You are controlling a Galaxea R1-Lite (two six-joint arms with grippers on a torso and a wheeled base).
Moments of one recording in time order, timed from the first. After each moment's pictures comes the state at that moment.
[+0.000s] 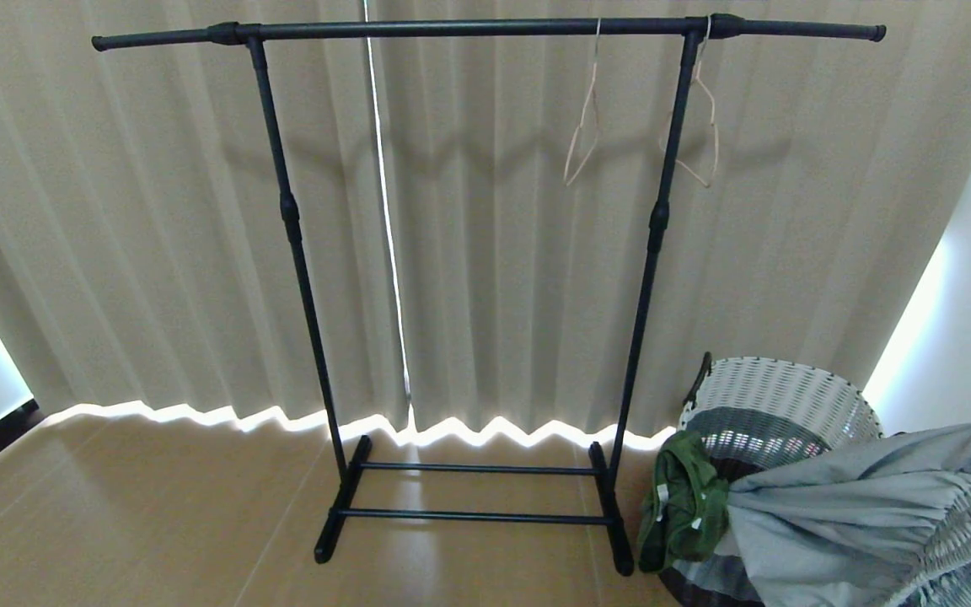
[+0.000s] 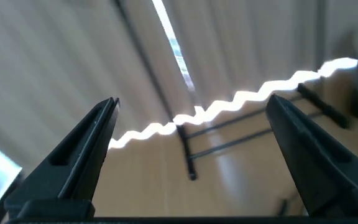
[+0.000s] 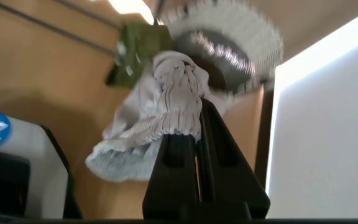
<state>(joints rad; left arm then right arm) -0.01 0.28 -0.31 0.09 -0.19 0.37 0.03 0.93 -0.81 0.46 -0.01 -0.33</state>
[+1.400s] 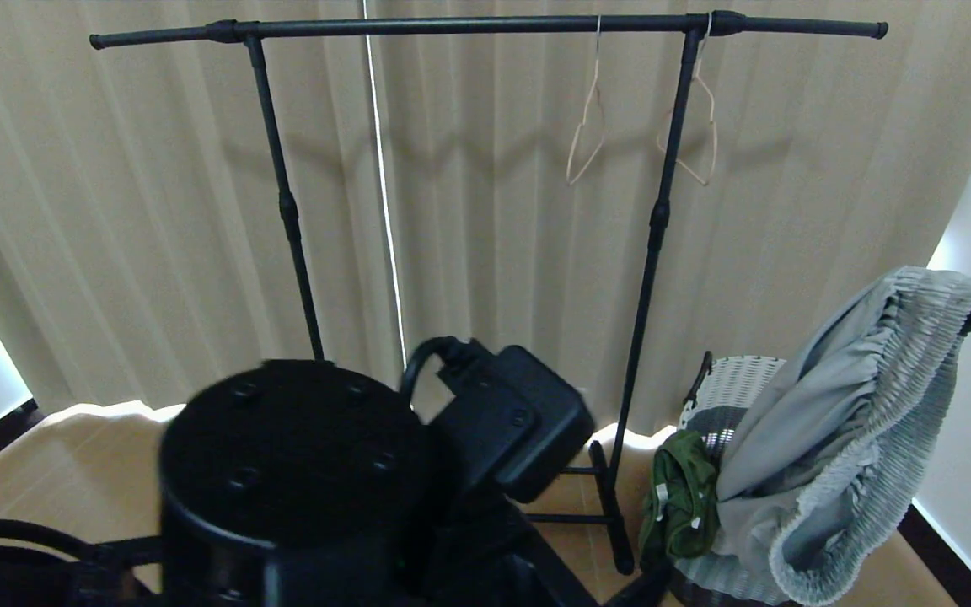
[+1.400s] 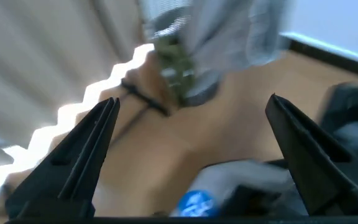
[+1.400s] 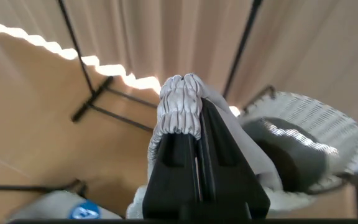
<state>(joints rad) -1.12 1.61 -0.81 -0.45 0.17 0.00 0.25 1.09 -0.93 0.12 0.08 0.01</state>
